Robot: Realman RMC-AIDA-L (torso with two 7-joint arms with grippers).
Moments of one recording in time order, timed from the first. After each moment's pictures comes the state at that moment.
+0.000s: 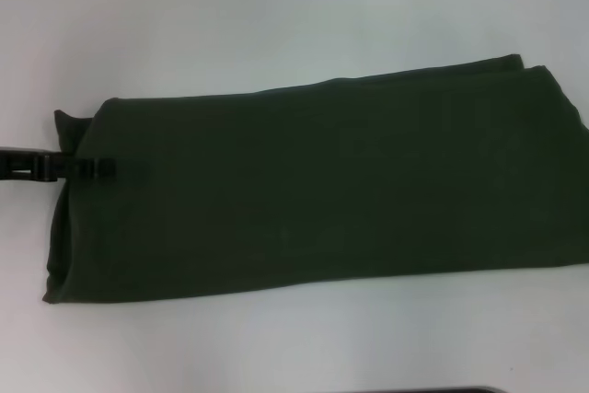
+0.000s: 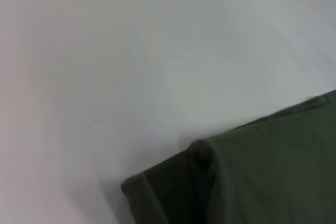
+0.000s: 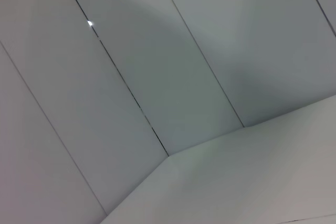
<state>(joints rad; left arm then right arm) -0.52 -2.09 0.43 0.86 2.56 1.52 -2.00 0.38 2.02 -0.09 -0.57 -1.96 -1.65 1.49</state>
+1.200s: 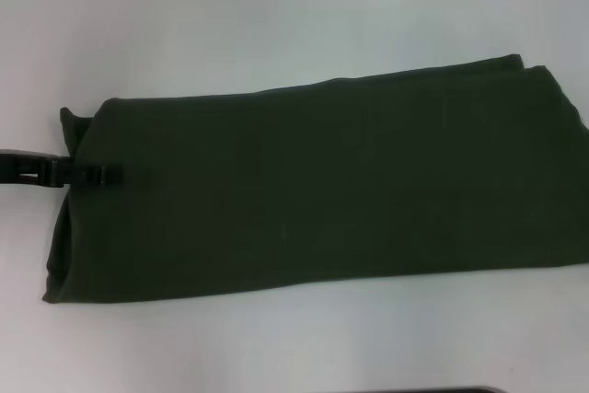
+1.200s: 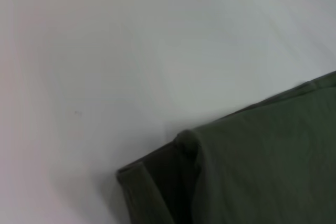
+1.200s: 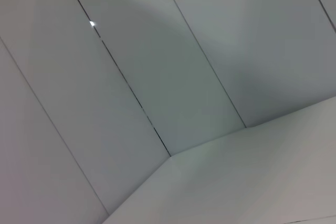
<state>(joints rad) -0.54 -2.09 0.44 0.87 2.58 1.55 -2.00 0.39 2.02 -0.09 -0.57 -1.96 -1.65 1.49</state>
